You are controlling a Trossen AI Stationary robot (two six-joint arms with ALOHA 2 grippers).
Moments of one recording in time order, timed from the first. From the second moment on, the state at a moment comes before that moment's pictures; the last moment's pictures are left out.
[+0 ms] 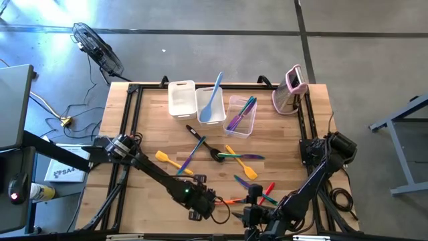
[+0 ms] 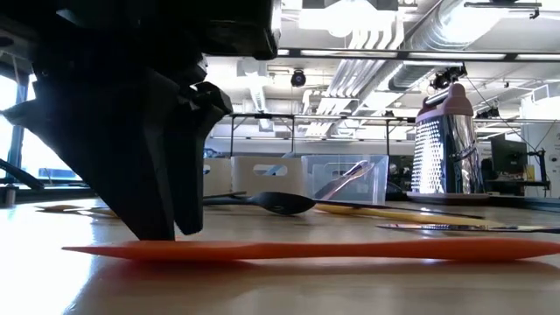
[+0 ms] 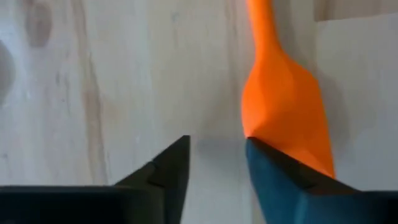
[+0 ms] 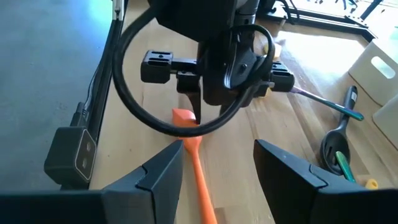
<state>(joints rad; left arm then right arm) -0.59 2.11 1.50 -0.69 -0.20 -0.45 0.87 1.89 1.39 -0.41 0.86 0.58</state>
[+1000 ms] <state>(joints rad) -0.62 2.14 1.63 -0.76 -0.16 -0.48 0.87 1.89 1.39 -0.42 0.83 0.61</state>
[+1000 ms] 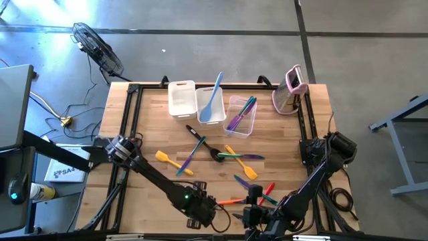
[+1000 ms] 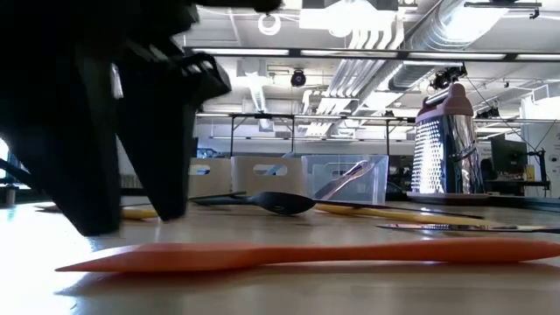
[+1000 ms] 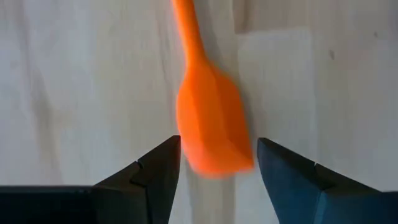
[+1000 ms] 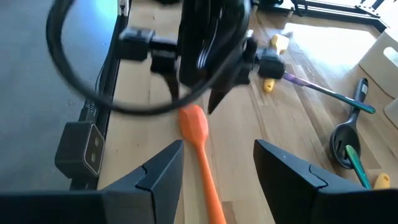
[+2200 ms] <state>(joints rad) -0.55 2.27 1.64 -0.67 0.04 -0.37 0.86 1.89 1.39 -0.46 0.83 0.61</state>
